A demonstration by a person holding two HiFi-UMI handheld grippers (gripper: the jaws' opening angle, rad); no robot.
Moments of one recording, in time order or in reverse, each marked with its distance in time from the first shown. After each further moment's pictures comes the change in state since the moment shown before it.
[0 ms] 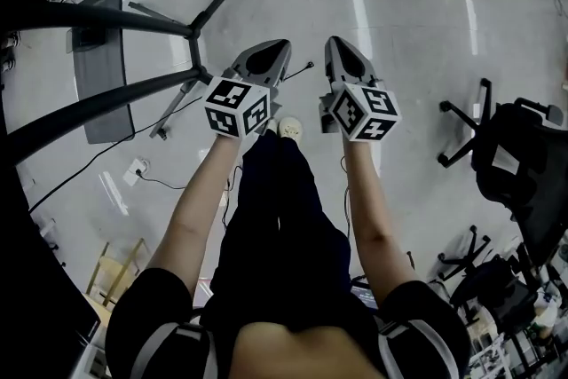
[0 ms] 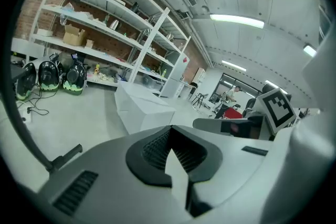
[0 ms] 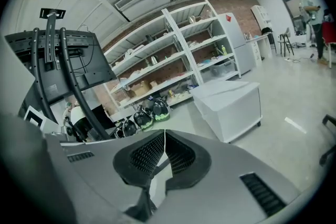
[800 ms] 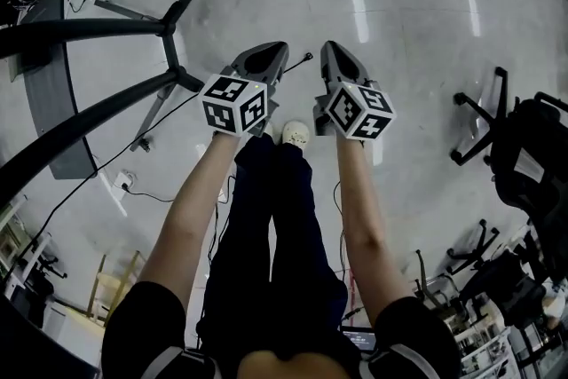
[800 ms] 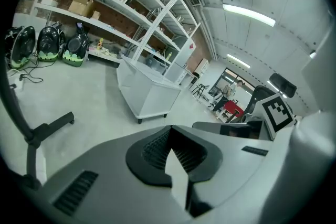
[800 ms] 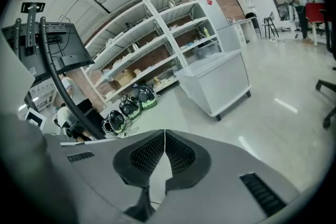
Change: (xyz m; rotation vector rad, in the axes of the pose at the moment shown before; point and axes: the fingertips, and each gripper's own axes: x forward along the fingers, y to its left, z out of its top) left arm 0.089 0.078 -0.170 -0.107 0.128 -0.040; right arm 0.076 -0.106 -0.170 0.129 0.083 -0.089
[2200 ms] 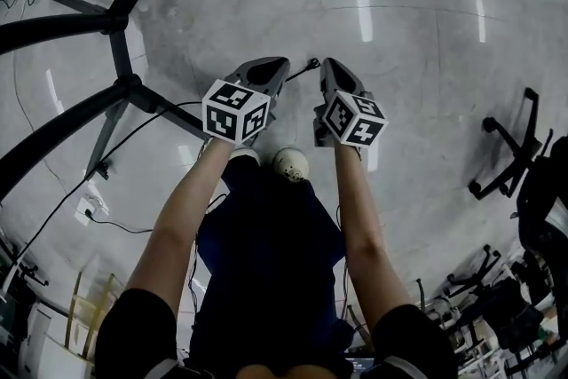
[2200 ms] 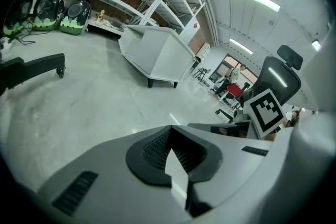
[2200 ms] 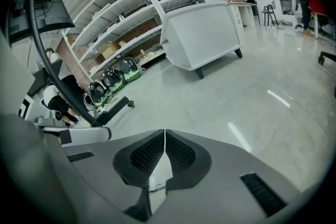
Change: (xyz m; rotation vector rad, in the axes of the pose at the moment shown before) left arm 0.150 0.140 -0.247 0.011 0.142 -0.033; right arm 0.150 -0.189 -0.246 -0.018 0.173 -0.083
